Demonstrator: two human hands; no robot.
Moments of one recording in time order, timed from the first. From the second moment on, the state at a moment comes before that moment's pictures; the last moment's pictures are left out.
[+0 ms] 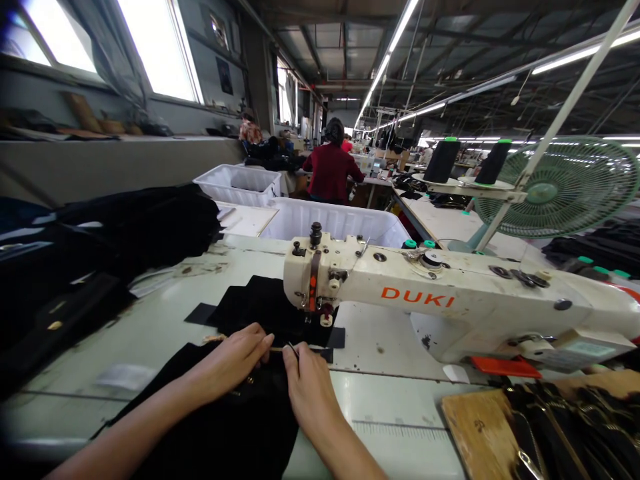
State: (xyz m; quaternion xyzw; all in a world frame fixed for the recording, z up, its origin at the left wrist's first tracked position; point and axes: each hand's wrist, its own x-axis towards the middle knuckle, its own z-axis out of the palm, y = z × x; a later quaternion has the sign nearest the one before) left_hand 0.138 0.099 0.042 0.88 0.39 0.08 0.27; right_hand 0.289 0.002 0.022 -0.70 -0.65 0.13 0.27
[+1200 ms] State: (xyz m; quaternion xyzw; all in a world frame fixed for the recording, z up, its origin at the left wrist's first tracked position) left_hand 0.140 0.090 0.028 0.87 0.40 0.12 0.28; right_hand 0.281 0.019 0.023 -0.67 -0.74 -0.09 0.02
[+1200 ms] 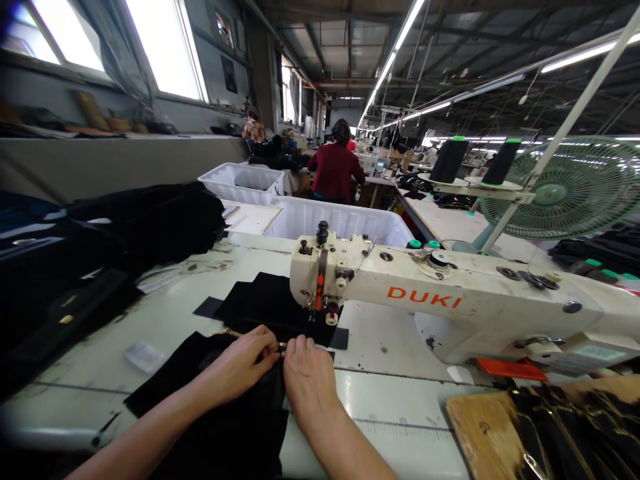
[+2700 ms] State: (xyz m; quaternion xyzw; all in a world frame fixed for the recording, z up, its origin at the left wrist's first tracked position) left_hand 0.128 0.092 0.030 0.85 0.39 0.16 0.33; right_hand 0.293 0.026 0.023 -0.62 -0.78 -0.09 0.03
